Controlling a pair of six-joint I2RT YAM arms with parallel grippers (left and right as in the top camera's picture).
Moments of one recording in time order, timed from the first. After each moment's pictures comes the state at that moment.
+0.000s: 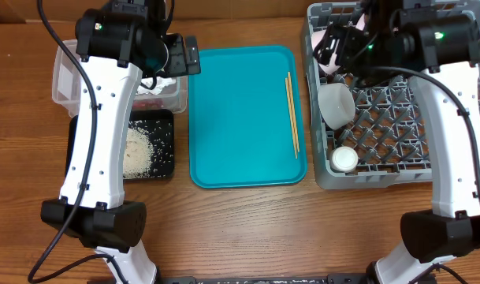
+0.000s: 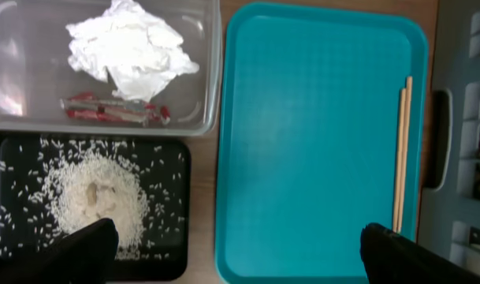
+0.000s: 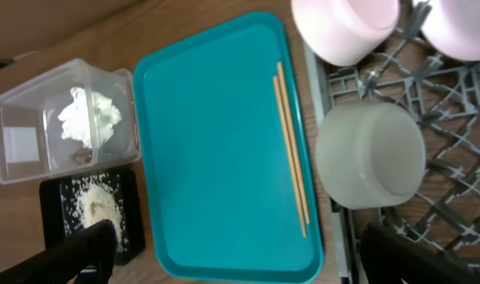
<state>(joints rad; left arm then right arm) -0.18 1.91 2.26 -1.47 -0.02 -0.32 0.17 1.82 2.12 -1.34 -0.25 0.43</state>
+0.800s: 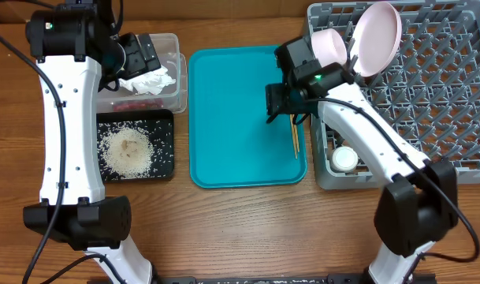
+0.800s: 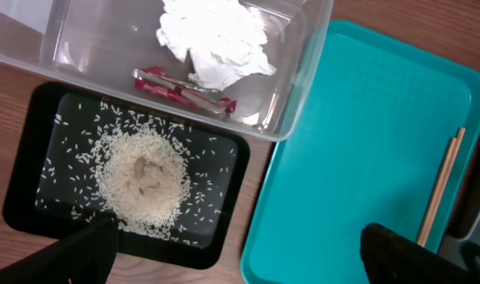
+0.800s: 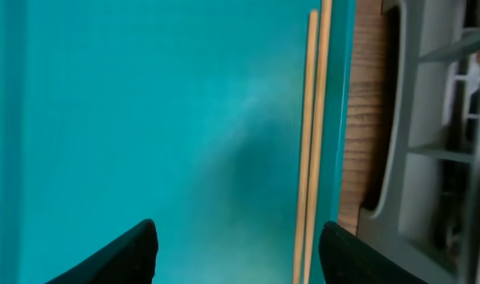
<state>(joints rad) 0.01 1.91 2.26 -1.52 0.00 -0.38 0.44 1.92 1.61 -0.86 0.02 0.34</state>
